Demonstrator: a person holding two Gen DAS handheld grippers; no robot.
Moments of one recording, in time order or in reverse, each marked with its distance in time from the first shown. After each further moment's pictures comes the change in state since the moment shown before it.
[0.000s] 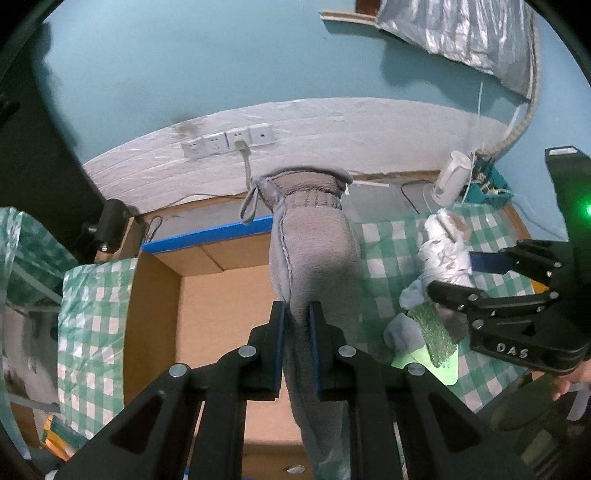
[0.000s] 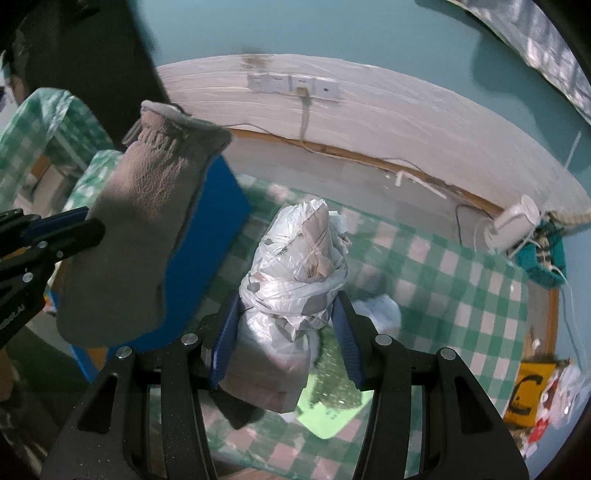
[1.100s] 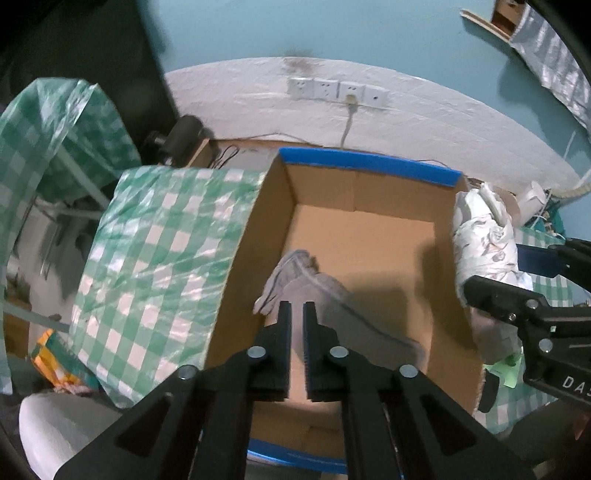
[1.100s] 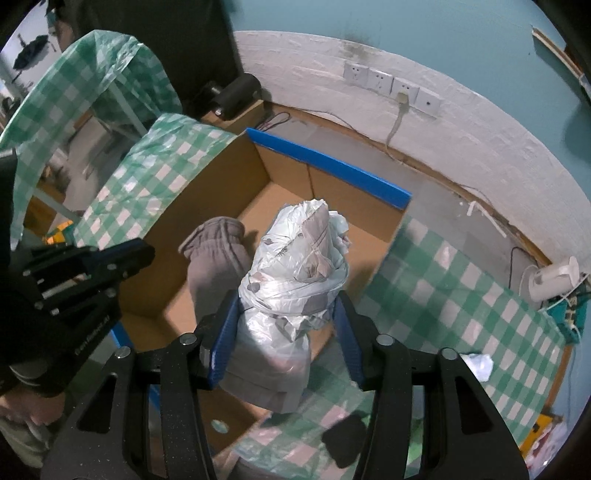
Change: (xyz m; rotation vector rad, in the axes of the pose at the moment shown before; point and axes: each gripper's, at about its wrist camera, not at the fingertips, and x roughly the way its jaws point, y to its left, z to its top) left arm 0.031 0.144 -0.061 -0.292 0.142 0.151; right arm 0.050 0.147 0.054 -0.168 0.091 0.111
